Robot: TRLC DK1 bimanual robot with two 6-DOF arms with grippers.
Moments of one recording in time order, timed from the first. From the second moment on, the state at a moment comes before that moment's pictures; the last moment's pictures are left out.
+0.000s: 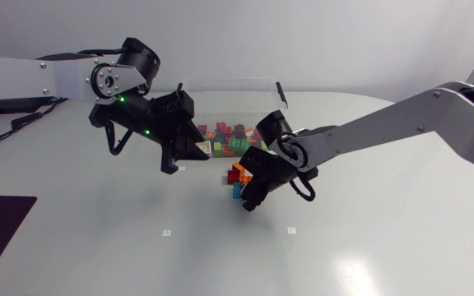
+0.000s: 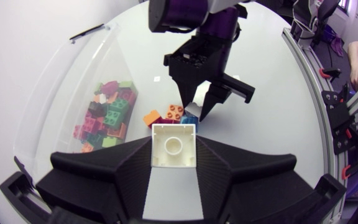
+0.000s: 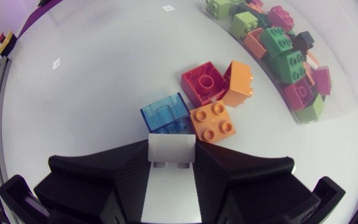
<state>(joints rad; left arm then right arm) -0.34 1.78 1.34 -0.61 0.55 1.04 0.51 2.04 1.15 -0.21 -0.26 -0.45</state>
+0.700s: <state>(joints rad) -0.35 2.12 1.86 -0.44 0.39 0.61 0.36 1.74 1.17 -0.30 -0.28 -0.46</state>
